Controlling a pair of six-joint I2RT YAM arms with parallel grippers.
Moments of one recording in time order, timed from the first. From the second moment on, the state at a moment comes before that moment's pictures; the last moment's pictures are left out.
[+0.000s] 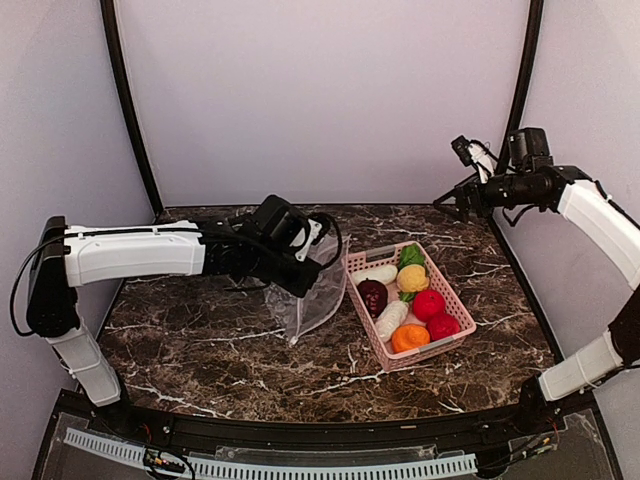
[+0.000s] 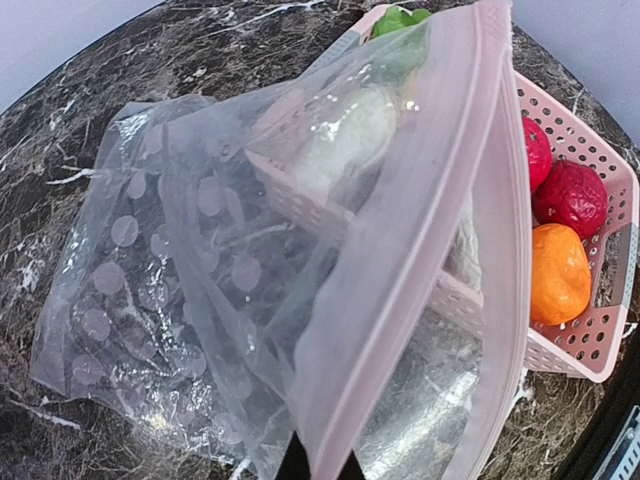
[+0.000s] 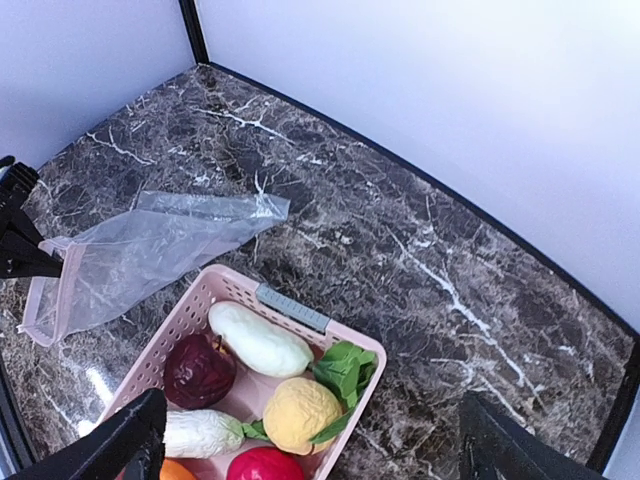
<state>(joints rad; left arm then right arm) -0.96 1.71 1.36 -0.47 -0.12 -0.24 0.18 1.37 1.34 -0.65 -0.56 -0.33</state>
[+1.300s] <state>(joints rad) -0.80 1.49 1.21 -0.38 -0.25 -0.41 0.36 1.54 1.45 -0.70 -0.35 -0.46</state>
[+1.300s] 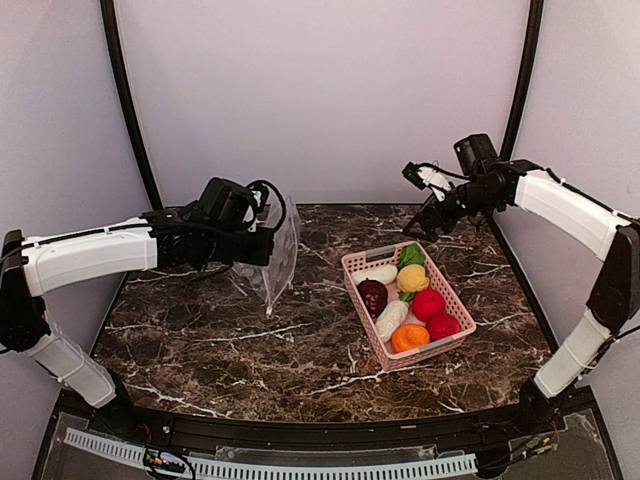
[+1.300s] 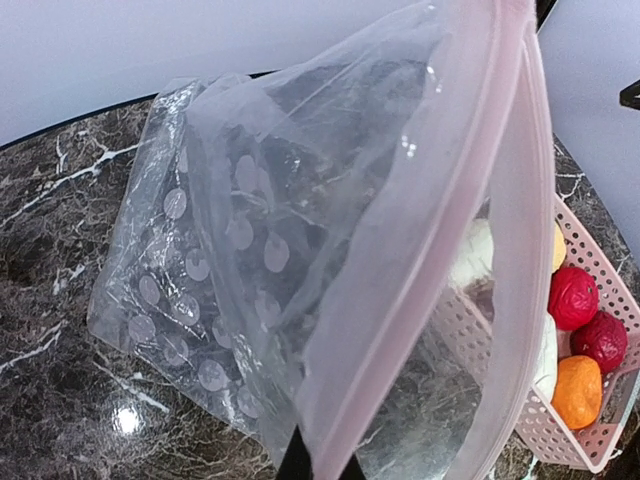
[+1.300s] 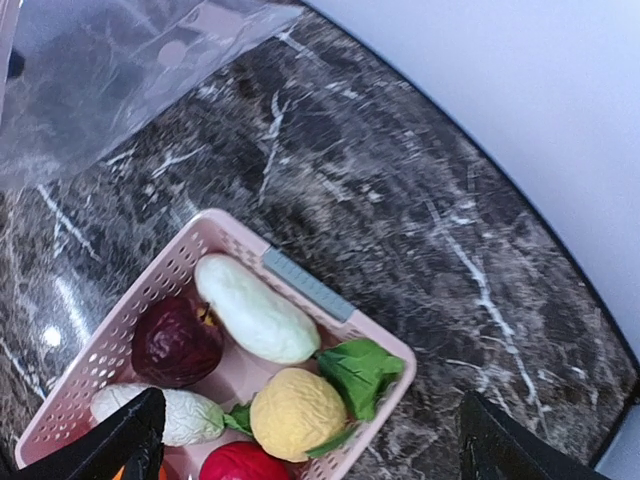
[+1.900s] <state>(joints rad) -0.79 1.49 1.17 -0.38 -0.11 -0.43 0.60 1.72 1.39 -0.76 -0.35 -0.70</state>
